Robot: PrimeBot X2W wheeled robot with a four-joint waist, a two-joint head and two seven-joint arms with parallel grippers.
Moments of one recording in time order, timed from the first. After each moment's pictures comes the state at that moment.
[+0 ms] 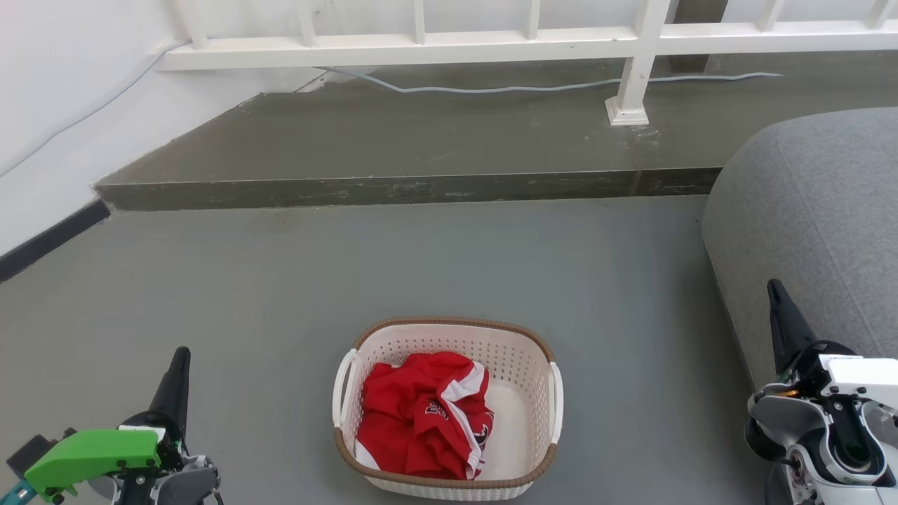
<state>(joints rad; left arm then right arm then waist) -0.04 0.11 -0.03 0.26 -1.69 -0.11 0.02 -0.05 -0.10 -0.04 0.27 1.67 0.11 0.04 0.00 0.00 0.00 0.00</state>
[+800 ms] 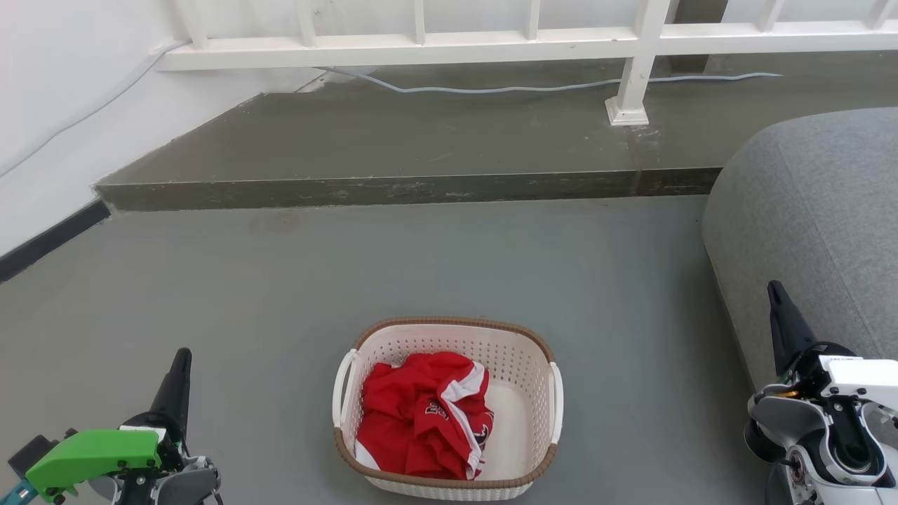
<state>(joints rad) -0.04 0.11 -0.03 0.27 -1.69 -0.12 0.03 -0.05 -0.10 -0.04 0.27 1.67 0.11 0.04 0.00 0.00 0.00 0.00</state>
